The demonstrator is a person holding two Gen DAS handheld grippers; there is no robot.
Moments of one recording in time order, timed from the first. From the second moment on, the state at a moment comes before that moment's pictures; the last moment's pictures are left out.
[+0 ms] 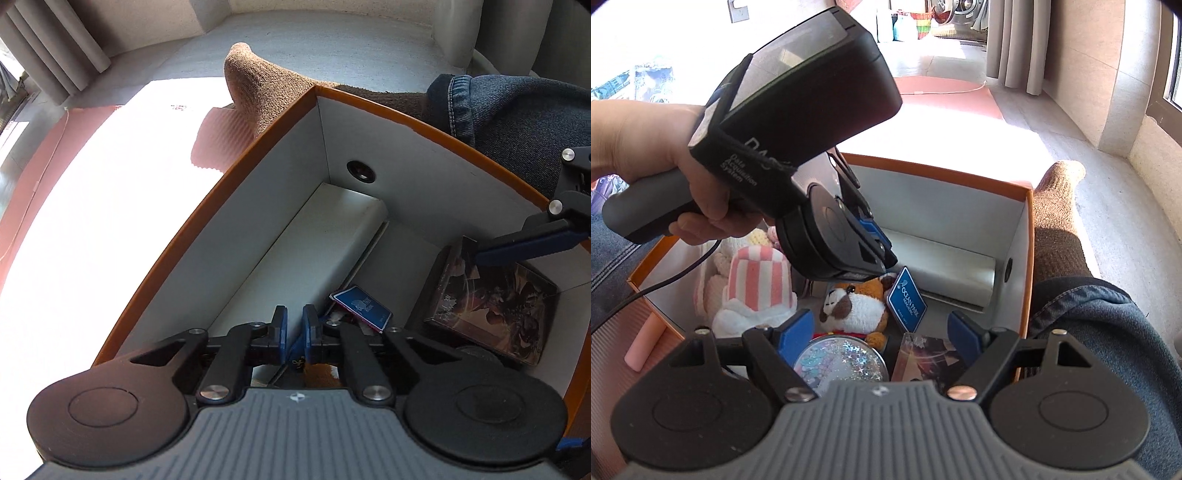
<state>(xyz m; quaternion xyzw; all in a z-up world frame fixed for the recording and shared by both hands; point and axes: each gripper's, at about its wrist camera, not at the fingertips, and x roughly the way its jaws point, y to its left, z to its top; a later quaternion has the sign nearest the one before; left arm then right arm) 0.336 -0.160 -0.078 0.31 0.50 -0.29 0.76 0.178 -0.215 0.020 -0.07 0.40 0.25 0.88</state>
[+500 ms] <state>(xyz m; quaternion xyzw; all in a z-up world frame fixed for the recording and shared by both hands) 0.286 -0.096 0.006 0.19 0.45 -0.23 0.84 0.180 -0.218 0.018 -0.05 0.40 0.24 0.88</state>
